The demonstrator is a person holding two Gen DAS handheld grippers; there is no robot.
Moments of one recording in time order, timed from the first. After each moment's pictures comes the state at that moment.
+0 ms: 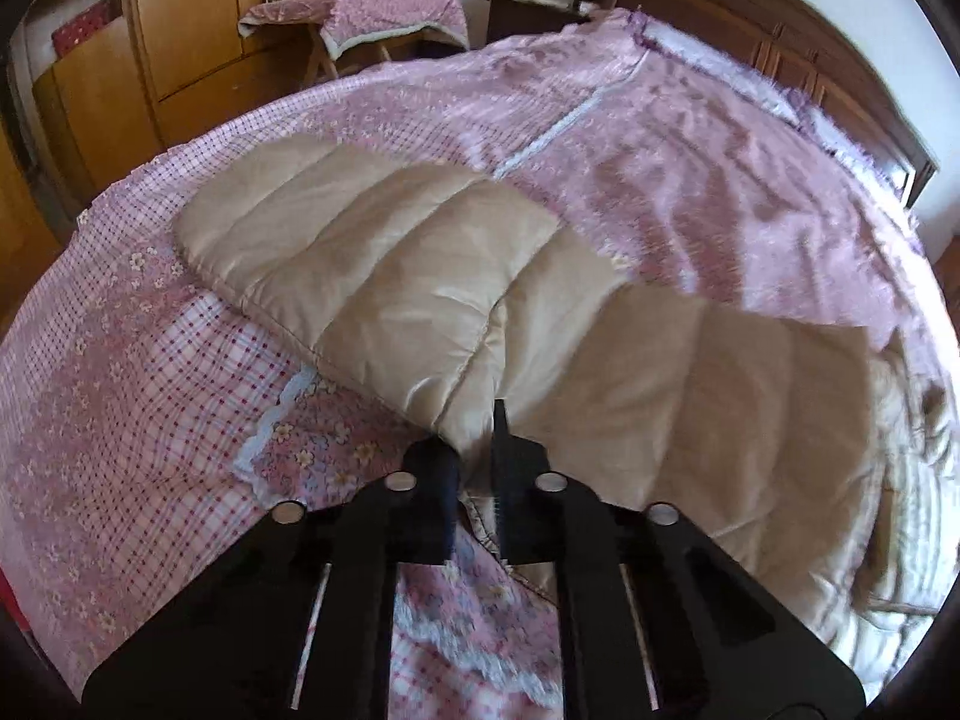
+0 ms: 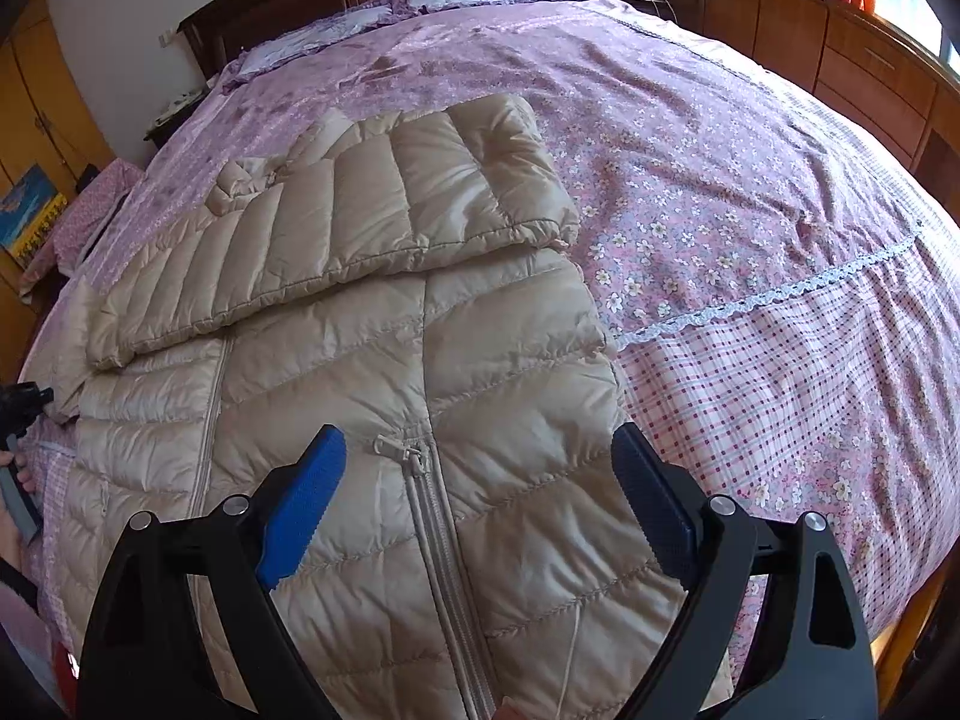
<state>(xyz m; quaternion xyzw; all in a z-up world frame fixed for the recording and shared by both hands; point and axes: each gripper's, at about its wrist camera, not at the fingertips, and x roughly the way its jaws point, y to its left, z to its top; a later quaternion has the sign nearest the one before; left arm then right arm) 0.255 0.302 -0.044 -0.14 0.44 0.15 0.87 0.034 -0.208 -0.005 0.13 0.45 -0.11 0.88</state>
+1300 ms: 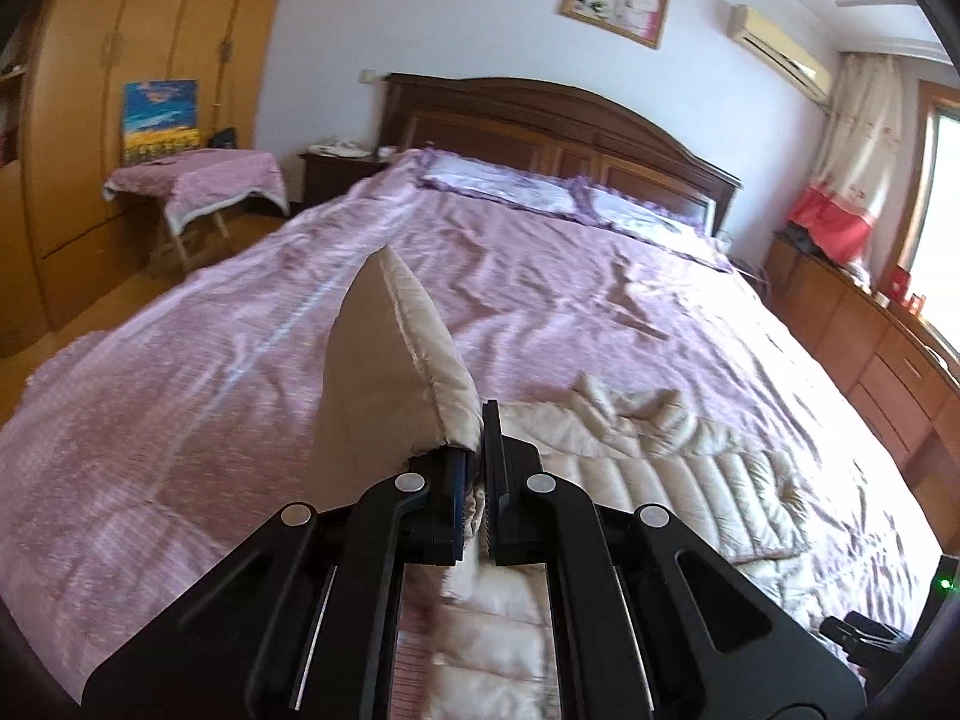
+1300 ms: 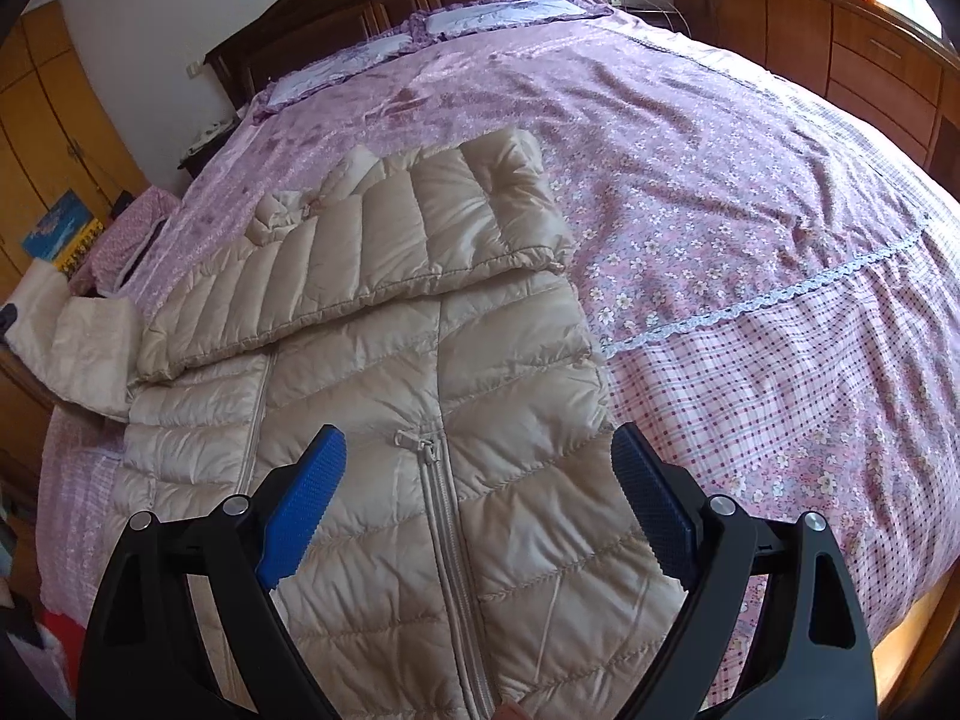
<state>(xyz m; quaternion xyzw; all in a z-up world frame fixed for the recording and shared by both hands) 0.150 0.142 0.117 -0.10 0.27 -0.04 0.96 0.008 -0.221 0.015 0.16 0.42 -0.07 0.89</state>
